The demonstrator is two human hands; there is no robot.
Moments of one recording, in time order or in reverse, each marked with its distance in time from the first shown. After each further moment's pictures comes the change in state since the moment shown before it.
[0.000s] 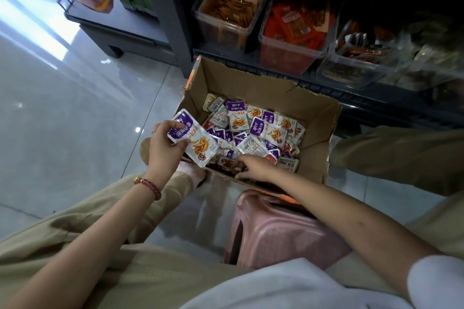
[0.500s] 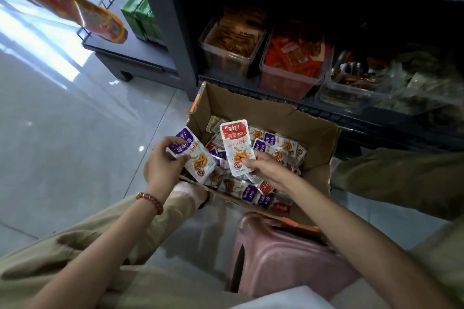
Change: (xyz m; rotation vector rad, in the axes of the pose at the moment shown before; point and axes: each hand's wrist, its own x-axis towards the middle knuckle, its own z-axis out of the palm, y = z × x) left_hand 0.007 0.004 -0.014 0.002 0.019 -0.023; right_hand -0.030 -0.031 -0.062 1.185 0.082 0.115
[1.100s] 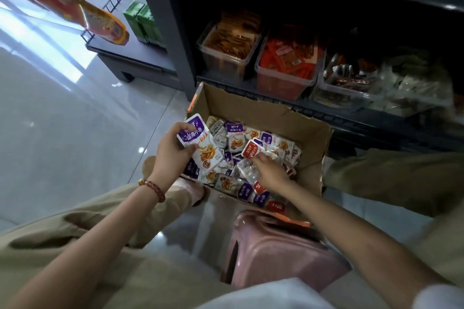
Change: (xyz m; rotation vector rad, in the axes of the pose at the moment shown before) left_hand -0.011 0.044 0.010 -0.128 -0.101 0.108; right_hand 0.014 0.042 -0.035 -1.308 0.215 -0.165
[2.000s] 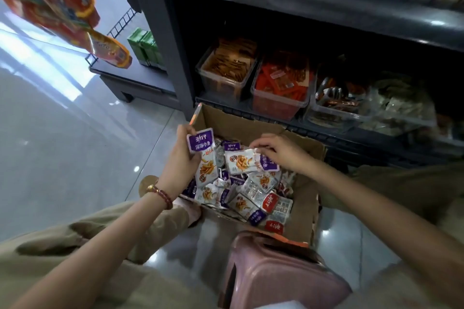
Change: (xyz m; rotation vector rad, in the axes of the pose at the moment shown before) left_hand 0.009 0.018 0.007 0.198 -0.085 0.185; right_hand -0.018 -0.015 -0.136 0.256 0.135 -0.275
